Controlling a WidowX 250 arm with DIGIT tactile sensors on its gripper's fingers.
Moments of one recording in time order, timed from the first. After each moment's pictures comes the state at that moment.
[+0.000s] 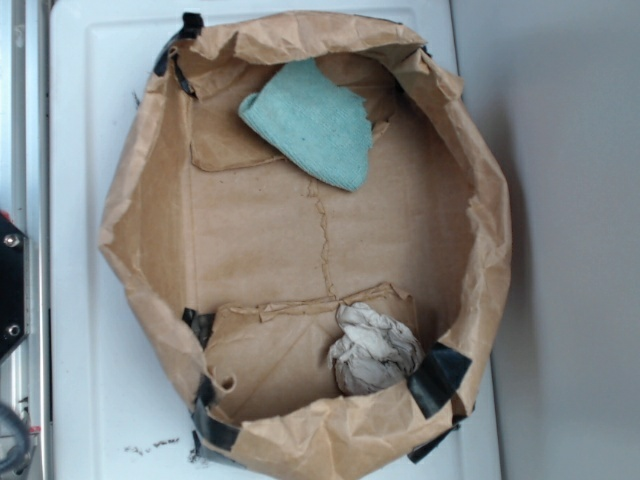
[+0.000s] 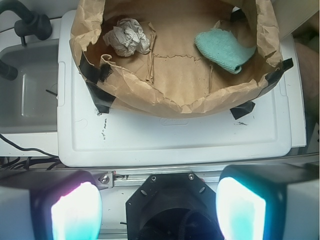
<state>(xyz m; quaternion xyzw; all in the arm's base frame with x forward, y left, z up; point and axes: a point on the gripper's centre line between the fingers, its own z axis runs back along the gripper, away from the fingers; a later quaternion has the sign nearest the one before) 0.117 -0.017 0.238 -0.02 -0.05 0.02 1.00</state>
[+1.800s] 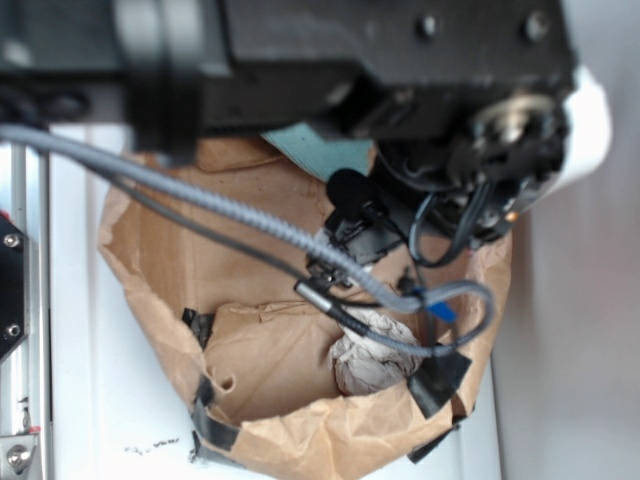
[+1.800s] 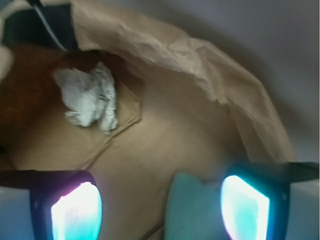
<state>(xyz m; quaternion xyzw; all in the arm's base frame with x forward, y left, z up) 0.308 0.024 0.124 0.01 -0.04 -0.38 0.93</state>
